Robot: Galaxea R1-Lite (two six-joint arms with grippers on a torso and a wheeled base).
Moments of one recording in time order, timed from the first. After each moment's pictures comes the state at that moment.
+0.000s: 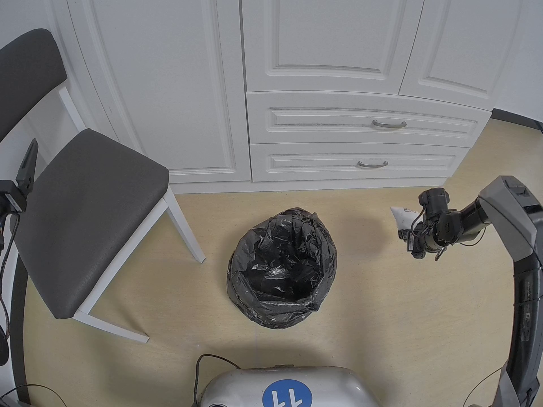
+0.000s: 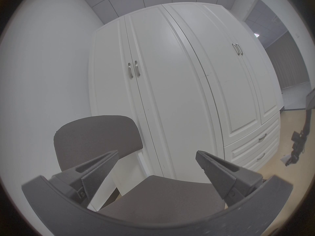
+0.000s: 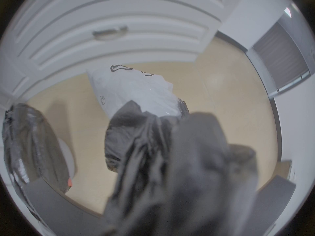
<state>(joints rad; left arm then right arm) 0.17 1.27 -0.26 -1.51 -0.02 0.20 0.03 2.43 -1.47 -0.15 -0.28 0.14</state>
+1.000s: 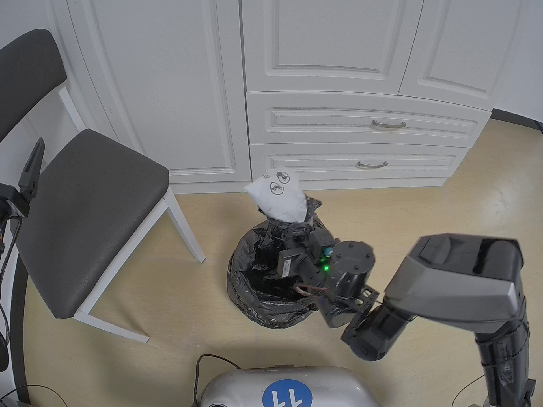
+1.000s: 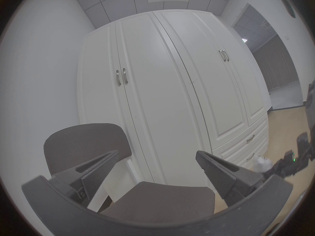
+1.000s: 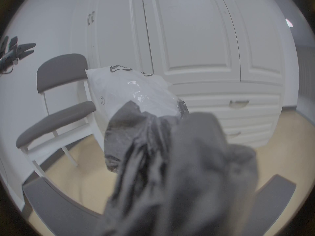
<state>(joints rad) 0.12 1.23 -0.24 -1.51 -0.10 0.24 0.75 2.41 -0.97 -1.55 -0.41 0.00</state>
